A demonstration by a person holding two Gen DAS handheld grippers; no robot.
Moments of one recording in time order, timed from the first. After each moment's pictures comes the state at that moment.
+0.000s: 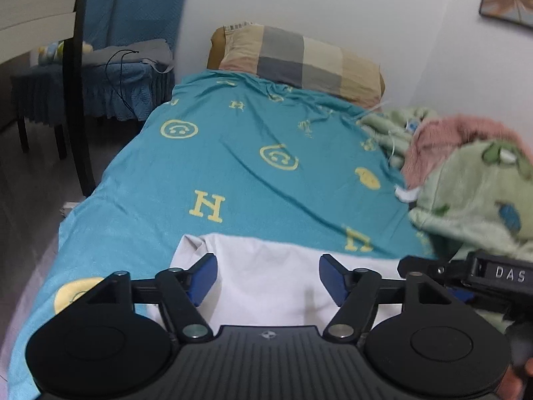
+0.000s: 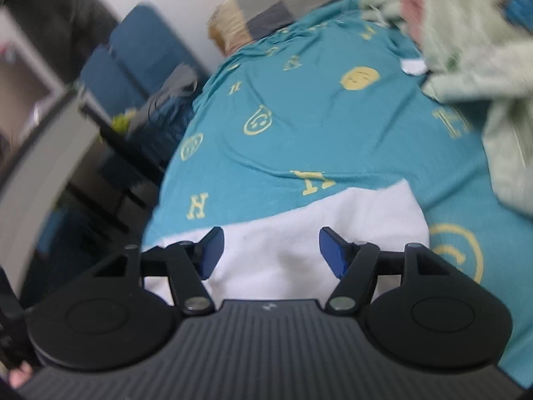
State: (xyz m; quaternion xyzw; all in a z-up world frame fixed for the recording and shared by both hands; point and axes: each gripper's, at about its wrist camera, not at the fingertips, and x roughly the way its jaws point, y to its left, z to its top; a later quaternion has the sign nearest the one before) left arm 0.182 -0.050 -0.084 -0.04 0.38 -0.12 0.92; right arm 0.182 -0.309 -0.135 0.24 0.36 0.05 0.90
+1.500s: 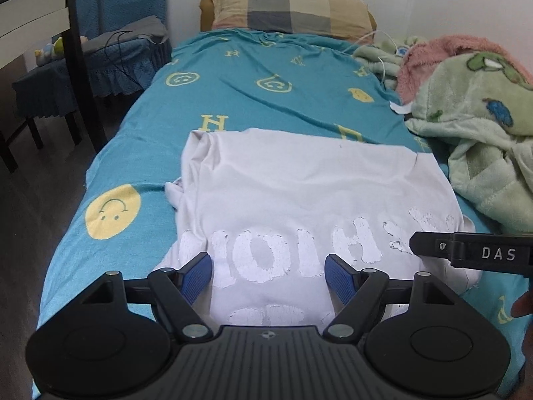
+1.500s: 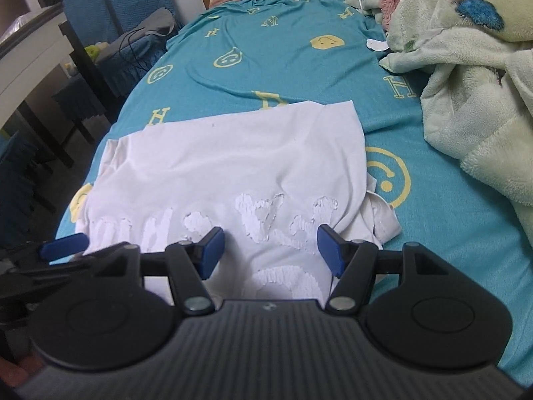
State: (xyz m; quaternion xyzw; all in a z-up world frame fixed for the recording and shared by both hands) left arm 0.074 -0.049 -0.087 0.02 0.42 -0.12 0.90; right arm 0.104 -0.280 -0.145 0.14 0.42 0.00 0.90
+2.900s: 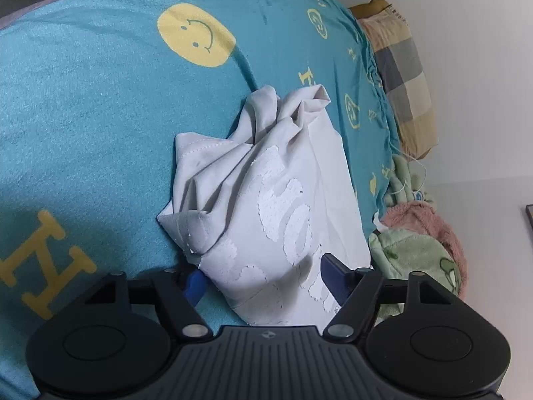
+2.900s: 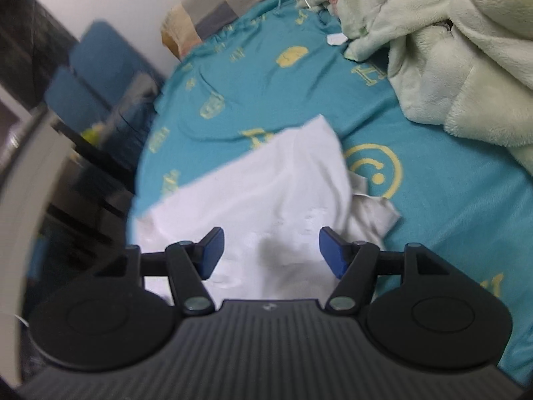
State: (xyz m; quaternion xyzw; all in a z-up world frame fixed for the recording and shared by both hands) left arm 0.086 0.037 -0.159 -0.48 0.47 -0.06 0.74; right arm 0.083 -0.319 -0.120 0.36 0.36 -0.01 0.86
